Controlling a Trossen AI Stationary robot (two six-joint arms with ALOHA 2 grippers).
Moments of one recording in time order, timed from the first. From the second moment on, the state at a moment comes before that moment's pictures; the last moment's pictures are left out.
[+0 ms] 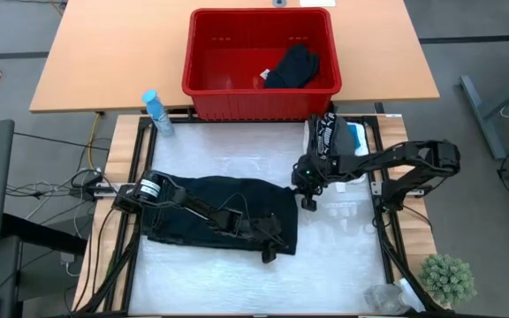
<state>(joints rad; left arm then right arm) -0.25 2.22 1.21 0.37 -0.11 -0.39 -0.22 1.44 0.65 -0.18 -0.11 -0.05</state>
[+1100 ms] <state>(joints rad) -0.17 2.23 1.39 0.33 -0.01 -0.20 -0.29 0.90 1.29 -0.84 -0.05 0.01</state>
